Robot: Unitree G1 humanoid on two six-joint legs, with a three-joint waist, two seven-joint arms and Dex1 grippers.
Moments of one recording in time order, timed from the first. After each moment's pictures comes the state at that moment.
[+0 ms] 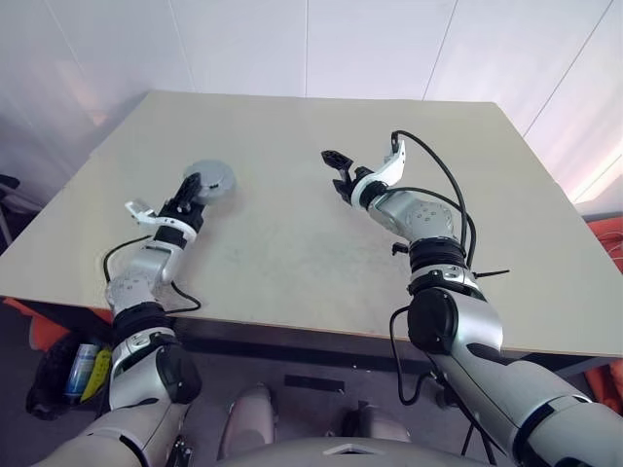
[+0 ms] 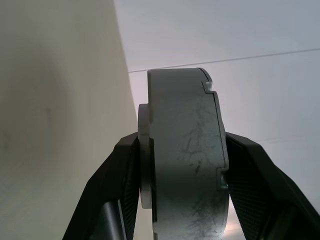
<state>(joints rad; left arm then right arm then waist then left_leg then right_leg) -0.61 0.17 0.79 0.61 -1.15 0.70 -0.29 -1.00 -0.04 -0.55 0.81 0.78 0.72 0.13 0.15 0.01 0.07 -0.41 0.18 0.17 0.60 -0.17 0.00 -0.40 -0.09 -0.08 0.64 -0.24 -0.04</state>
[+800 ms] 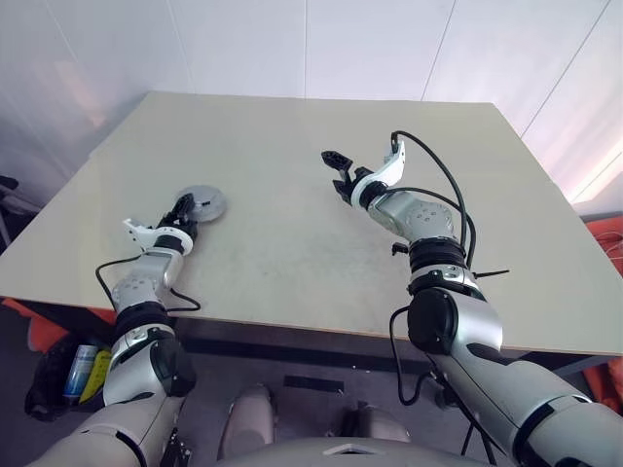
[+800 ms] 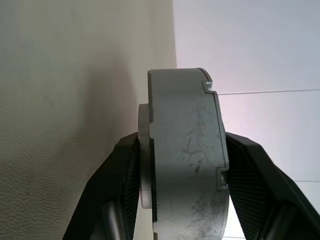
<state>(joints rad) -0.67 0.22 0.80 0.80 -1.08 0.54 -0.19 -1.00 -0.04 -0.55 0.81 0.78 0.72 0.13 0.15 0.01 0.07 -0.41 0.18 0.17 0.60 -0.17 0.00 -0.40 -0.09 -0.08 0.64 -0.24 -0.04</state>
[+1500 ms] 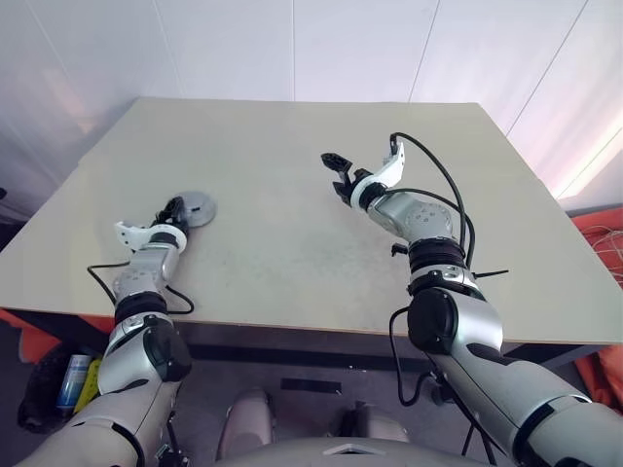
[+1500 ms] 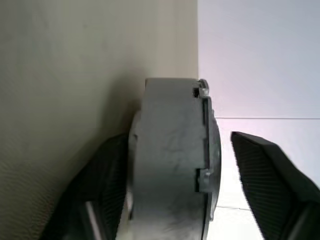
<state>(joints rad) -0.73 0.24 0.84 0.90 -1.06 0.40 -0.10 -1.00 -0.04 -0.55 0.82 0.77 0.72 0.13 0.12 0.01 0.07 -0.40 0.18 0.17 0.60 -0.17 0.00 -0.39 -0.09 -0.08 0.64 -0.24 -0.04</state>
